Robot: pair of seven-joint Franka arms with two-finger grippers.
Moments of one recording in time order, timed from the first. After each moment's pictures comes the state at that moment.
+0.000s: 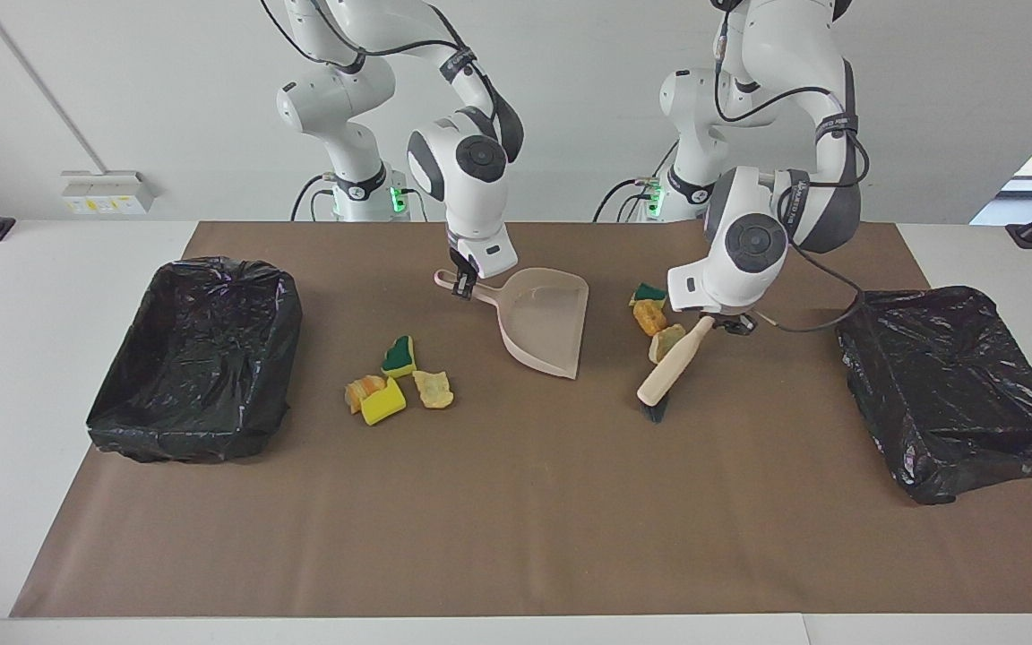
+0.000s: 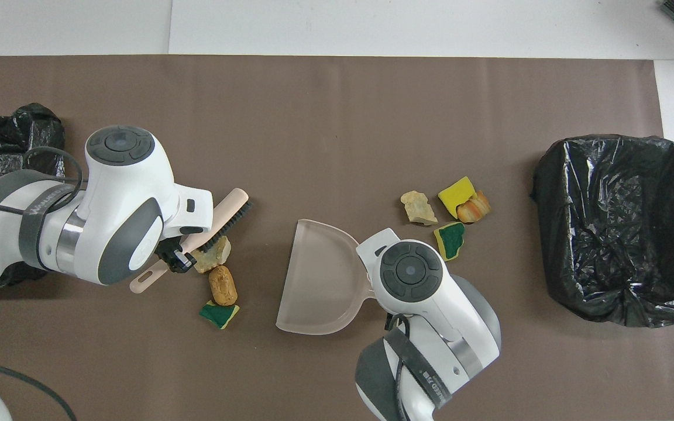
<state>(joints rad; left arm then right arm) -0.22 0.14 -0.12 -1.92 0.06 1.68 0.38 0.65 0.07 -0.06 -2.16 -0.02 2.05 -0.71</state>
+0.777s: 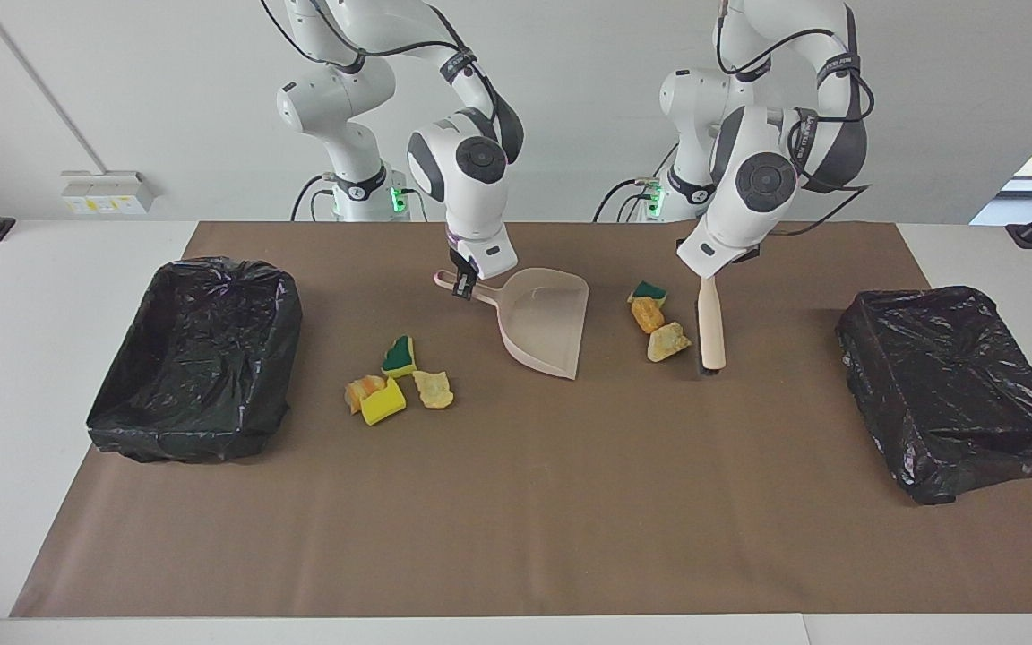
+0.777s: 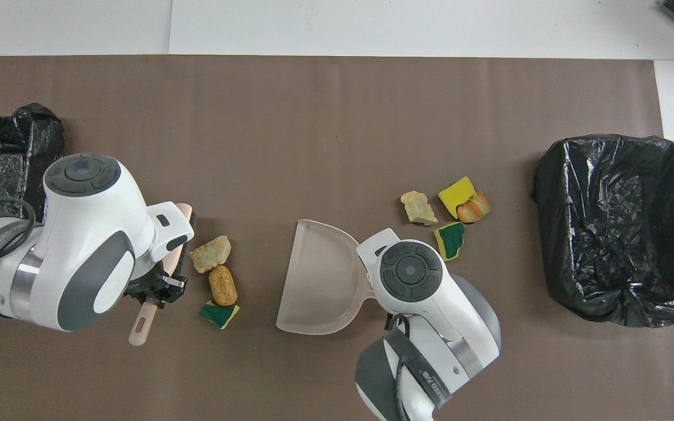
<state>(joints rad) -0.22 -0.12 -0.11 -2.20 0.03 1.68 -0.30 0.65 0.07 -0.06 -2.16 -0.02 2.05 -0.71</state>
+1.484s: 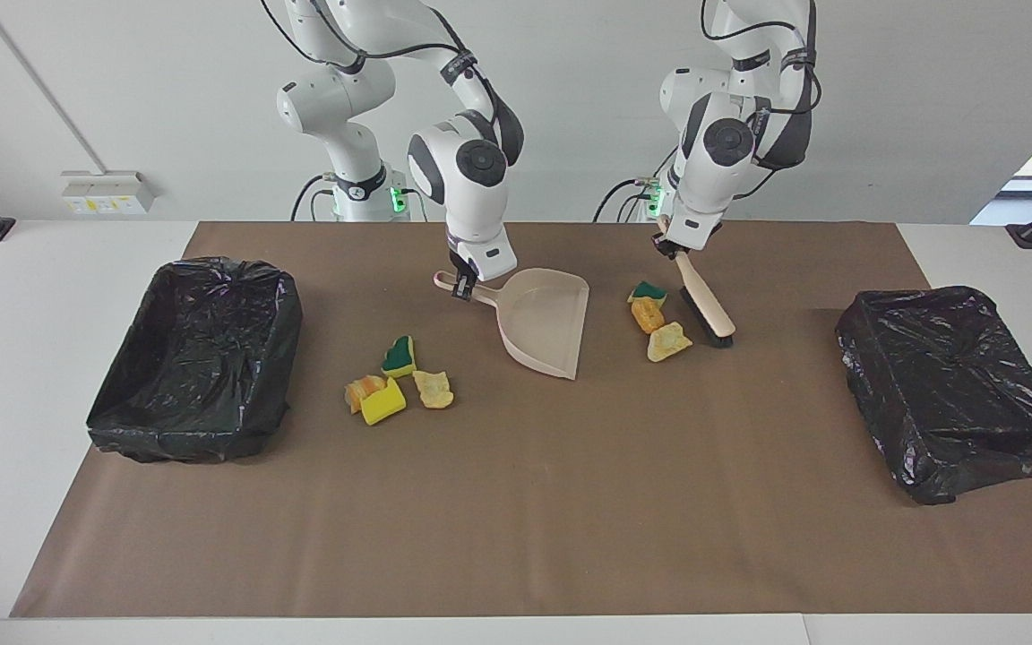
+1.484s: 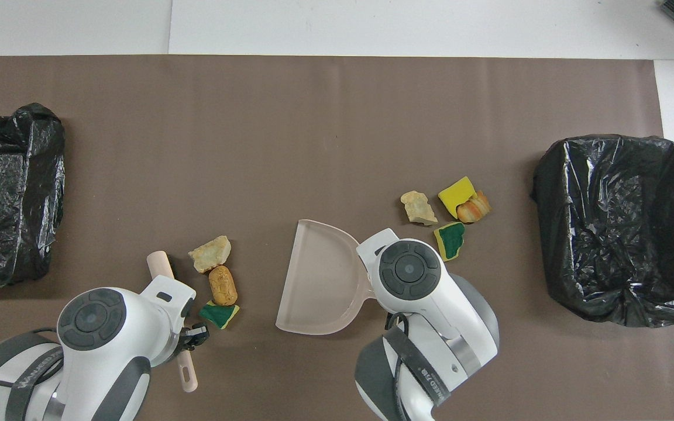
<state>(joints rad) -0.31 -0.33 -0.13 -2.59 -0.12 2.03 -0.67 0.65 0.08 -0.06 -2.16 -0.02 2.05 -0.71</state>
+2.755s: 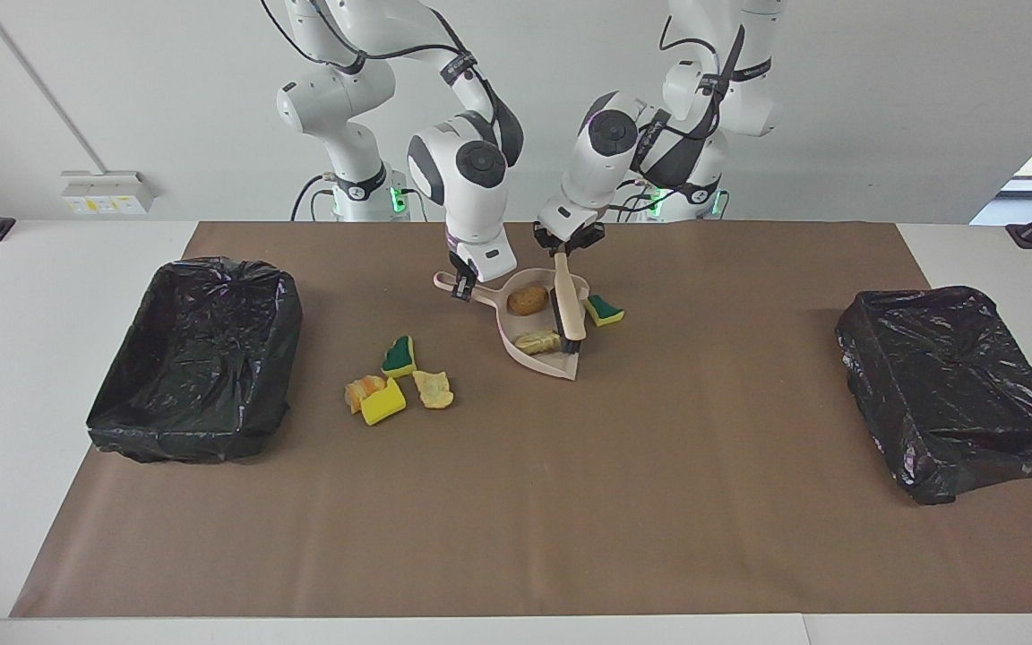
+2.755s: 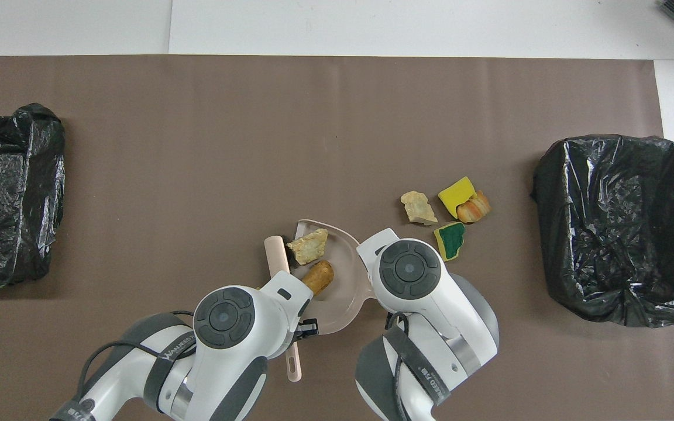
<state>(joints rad) -0.64 -0.08 -0.10 -2.24 -0.31 2.00 -0.61 0.65 0.08 -0.06 -2.16 -0.02 2.05 -0.71</state>
